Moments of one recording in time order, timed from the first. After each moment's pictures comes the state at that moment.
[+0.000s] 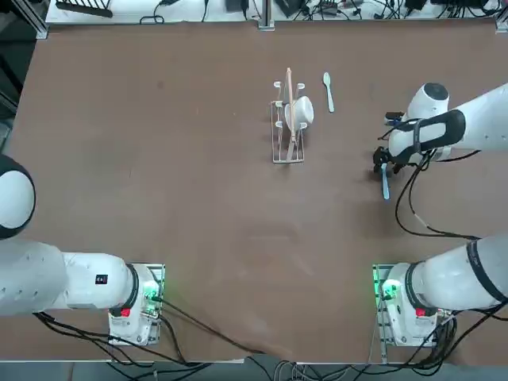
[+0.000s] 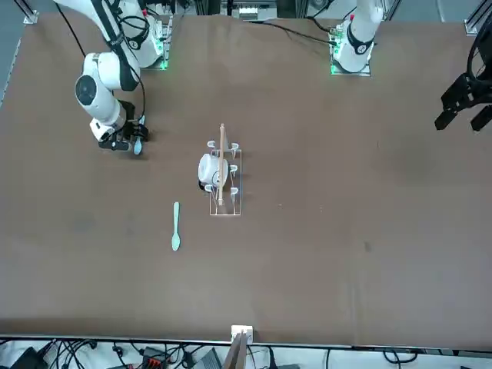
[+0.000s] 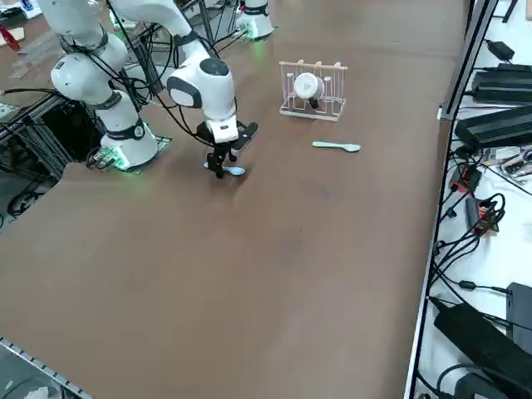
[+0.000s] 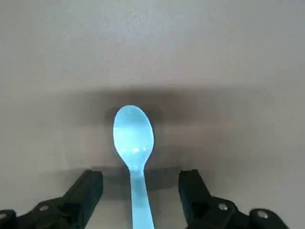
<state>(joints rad) 0.09 0.11 -0.04 -2.71 0.01 2.68 0.11</state>
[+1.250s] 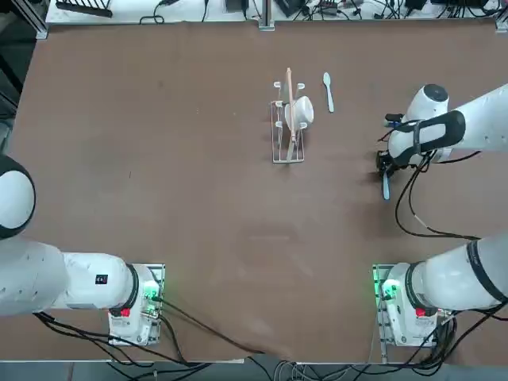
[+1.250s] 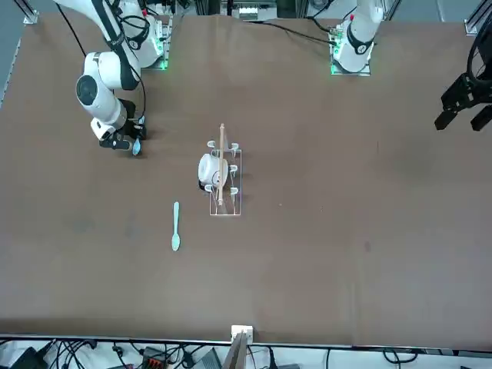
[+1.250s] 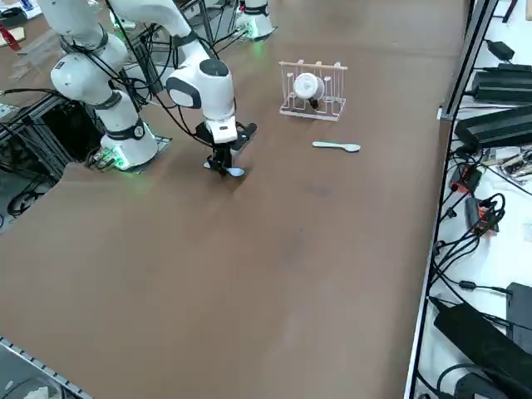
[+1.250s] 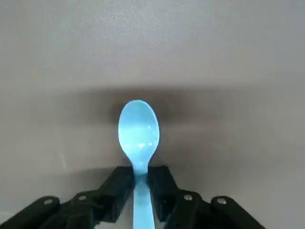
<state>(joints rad) 0.09 0.11 -0.04 -2.71 0.01 2.68 0.11</state>
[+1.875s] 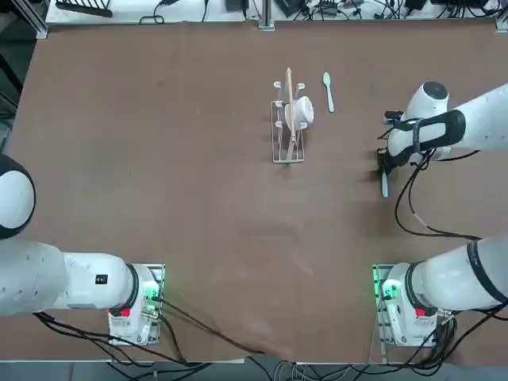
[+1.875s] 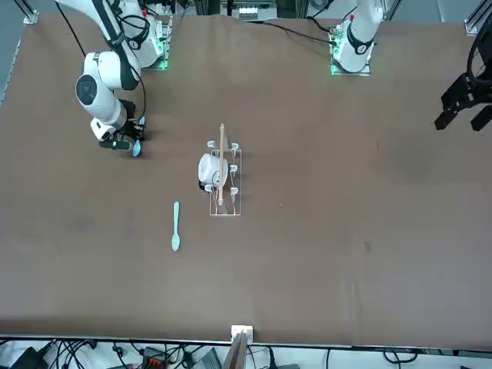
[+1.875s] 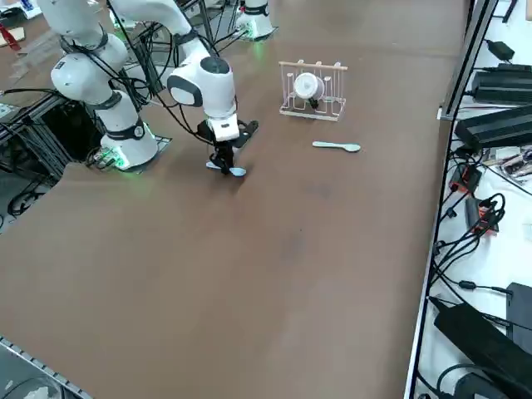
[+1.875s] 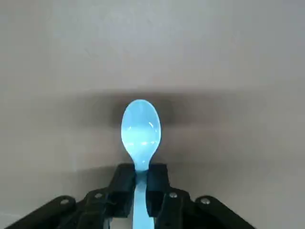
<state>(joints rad) 0.11 0.10 -0.04 -2.69 0.01 2.68 0.11</state>
